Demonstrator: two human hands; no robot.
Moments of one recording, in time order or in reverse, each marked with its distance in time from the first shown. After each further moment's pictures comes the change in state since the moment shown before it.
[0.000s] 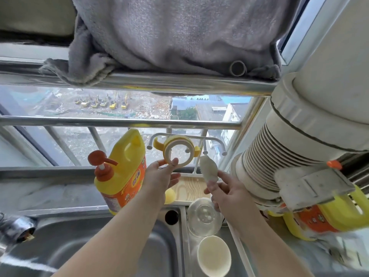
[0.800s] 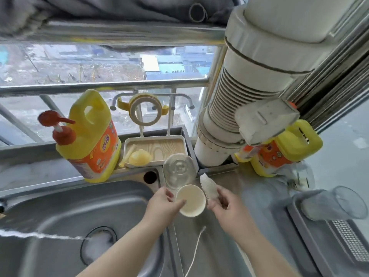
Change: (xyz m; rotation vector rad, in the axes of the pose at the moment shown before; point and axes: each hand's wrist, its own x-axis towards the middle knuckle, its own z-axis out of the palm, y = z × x) left_hand -0.077 -0.139 -0.021 0.858 -0.233 -0.070; right_hand -0.095 0.114 -0.023 -0.135 0.095 0.267
